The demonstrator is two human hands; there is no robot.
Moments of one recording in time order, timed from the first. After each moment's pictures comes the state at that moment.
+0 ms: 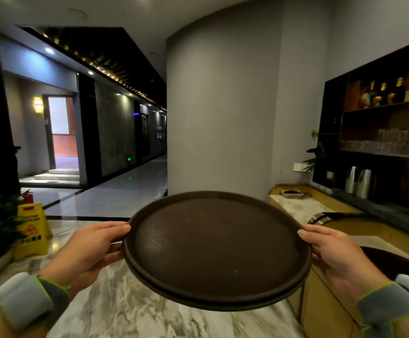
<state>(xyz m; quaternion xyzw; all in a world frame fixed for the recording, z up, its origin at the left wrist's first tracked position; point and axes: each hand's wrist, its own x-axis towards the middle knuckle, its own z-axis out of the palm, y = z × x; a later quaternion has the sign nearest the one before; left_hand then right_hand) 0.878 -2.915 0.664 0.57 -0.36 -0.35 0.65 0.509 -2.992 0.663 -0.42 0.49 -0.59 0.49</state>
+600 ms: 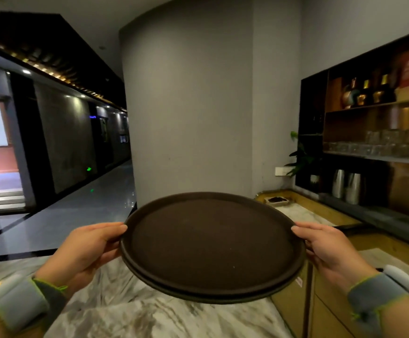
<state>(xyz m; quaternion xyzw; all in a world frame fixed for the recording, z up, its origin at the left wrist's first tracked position) 0.958 -3.243 0.761 0.54 -0.38 -0.41 0.63 0.575 -3.257 0.745 -0.37 0.52 -0.62 0.45</state>
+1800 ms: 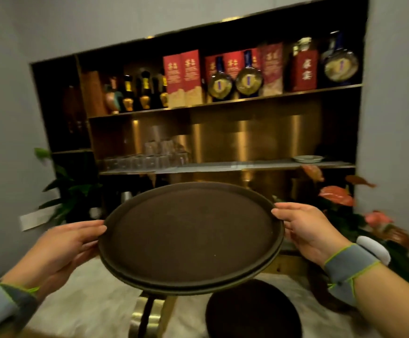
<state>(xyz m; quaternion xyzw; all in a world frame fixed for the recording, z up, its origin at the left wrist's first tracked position) 0.424 -3.859 0.779 0.24 -0.64 -0.66 0.31 0.233 -3.519 0.763 -0.07 0.62 -0.78 0.06</state>
